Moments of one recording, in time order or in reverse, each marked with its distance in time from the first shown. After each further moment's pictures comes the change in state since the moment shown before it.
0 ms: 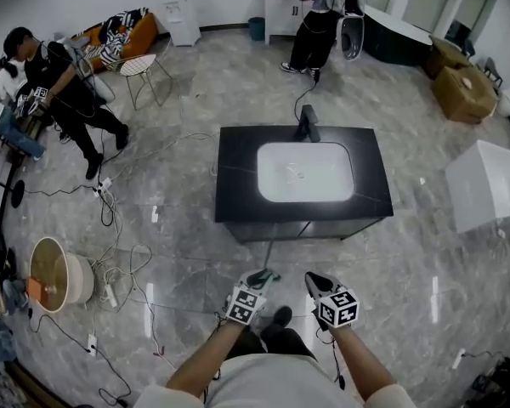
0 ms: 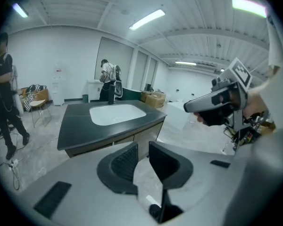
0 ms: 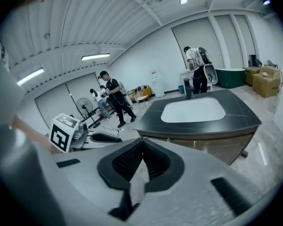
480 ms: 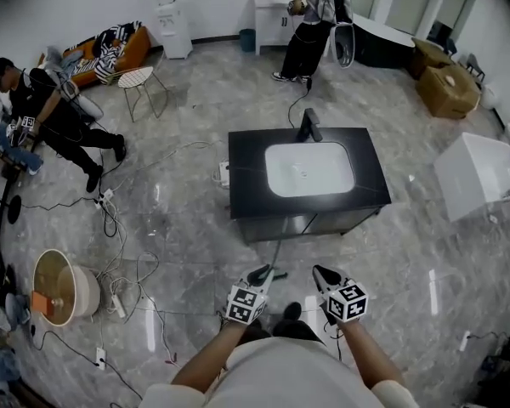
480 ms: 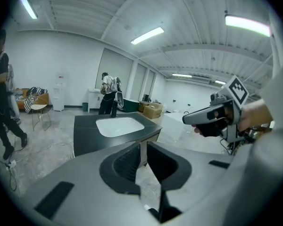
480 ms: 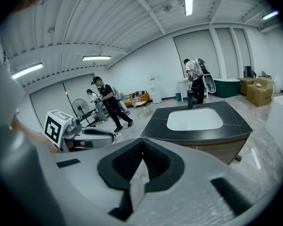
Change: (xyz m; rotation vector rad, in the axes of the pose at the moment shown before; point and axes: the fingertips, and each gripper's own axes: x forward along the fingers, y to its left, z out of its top) left arm -0.120 0.013 0.042 -0.034 -0.137 -0.050; right arm -0.032 0.092 0.036 -0.041 -0.071 -0.076
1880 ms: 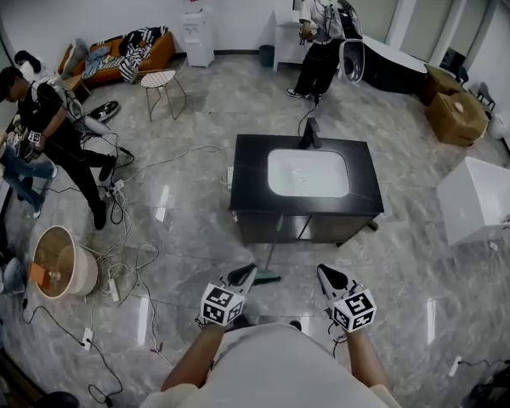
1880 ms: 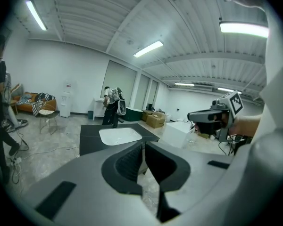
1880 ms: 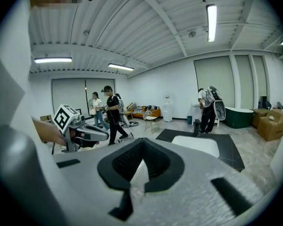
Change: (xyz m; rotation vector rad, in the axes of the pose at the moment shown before) left arm -0.104 -0.072 0.042 -0.018 -0.118 0.057; right arm -0.135 0.039 0.045 -0.260 -0.185 0.085
